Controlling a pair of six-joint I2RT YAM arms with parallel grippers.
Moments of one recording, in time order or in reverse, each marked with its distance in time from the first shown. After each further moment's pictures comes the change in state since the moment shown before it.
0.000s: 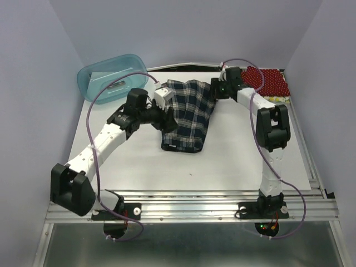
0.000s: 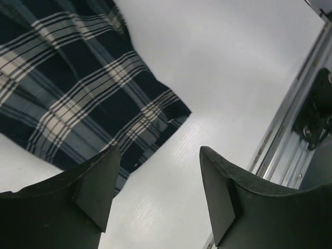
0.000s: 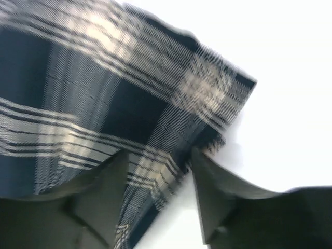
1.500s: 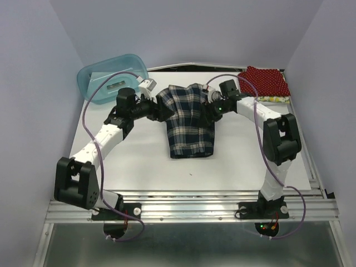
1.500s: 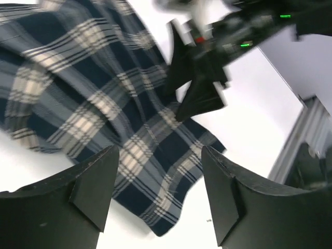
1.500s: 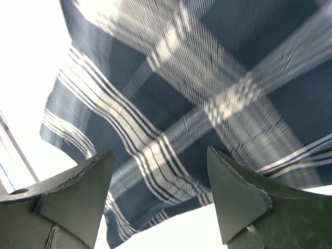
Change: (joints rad) left arm 0.195 0.058 -0.134 0.430 0.076 -0.276; right arm 0.106 -0.228 -0.257 -0.294 -0.455 -0.333
